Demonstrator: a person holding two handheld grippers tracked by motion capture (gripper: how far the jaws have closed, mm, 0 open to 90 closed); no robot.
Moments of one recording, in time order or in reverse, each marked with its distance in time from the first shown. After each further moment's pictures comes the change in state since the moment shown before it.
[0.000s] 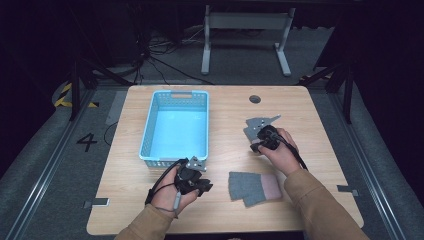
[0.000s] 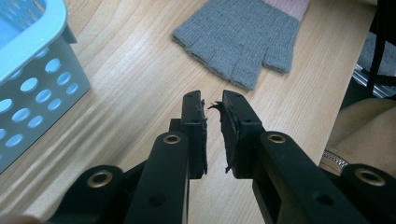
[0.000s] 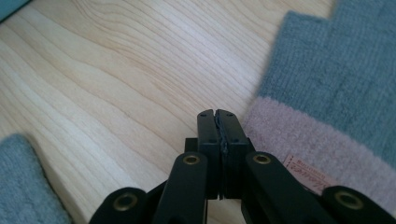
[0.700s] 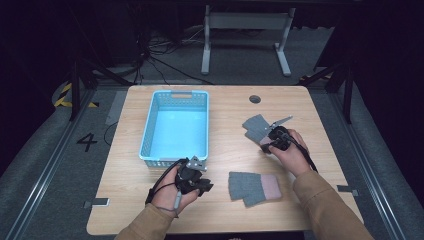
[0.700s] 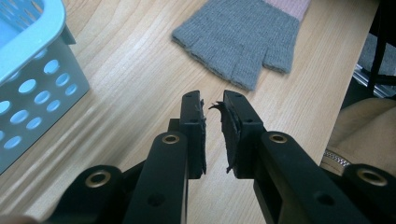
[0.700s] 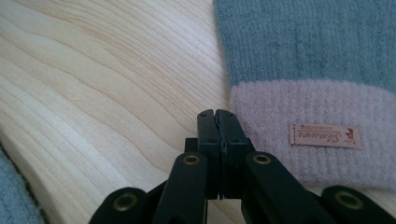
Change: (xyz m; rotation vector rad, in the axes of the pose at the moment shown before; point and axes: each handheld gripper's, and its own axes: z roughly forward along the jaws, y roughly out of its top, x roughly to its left) left arm 0.001 0.001 0.001 0.002 -0.004 0.000; right arm -0.023 -0.022 -0.010 0.014 -0.029 0.060
